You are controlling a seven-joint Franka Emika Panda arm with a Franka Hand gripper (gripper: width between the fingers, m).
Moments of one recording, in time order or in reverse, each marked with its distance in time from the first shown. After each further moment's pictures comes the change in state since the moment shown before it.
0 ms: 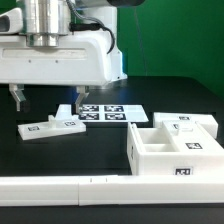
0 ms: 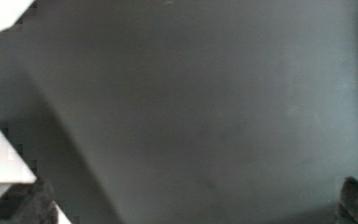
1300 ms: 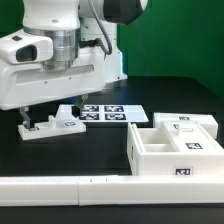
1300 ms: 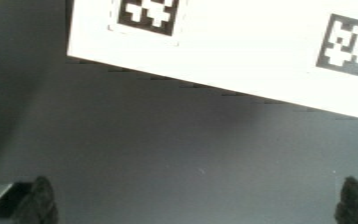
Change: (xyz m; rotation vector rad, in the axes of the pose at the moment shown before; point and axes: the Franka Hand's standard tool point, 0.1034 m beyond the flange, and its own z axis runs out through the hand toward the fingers) arm -0.050 0.011 0.024 0.014 -0.279 -0.872
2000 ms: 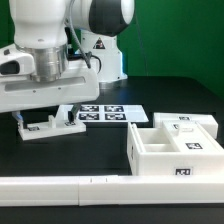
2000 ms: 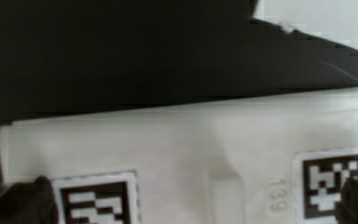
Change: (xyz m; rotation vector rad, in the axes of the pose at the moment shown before) arm -0.051 -0.016 0.032 0.072 -0.071 0.302
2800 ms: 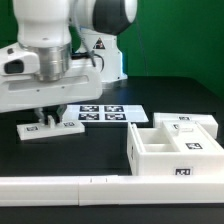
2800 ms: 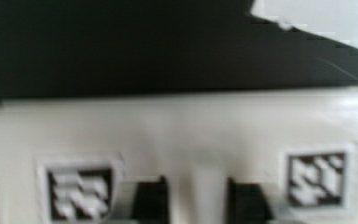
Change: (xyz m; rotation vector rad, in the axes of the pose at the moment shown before) arm 0.012 -0.014 -0.010 -0.013 0.010 -0.082
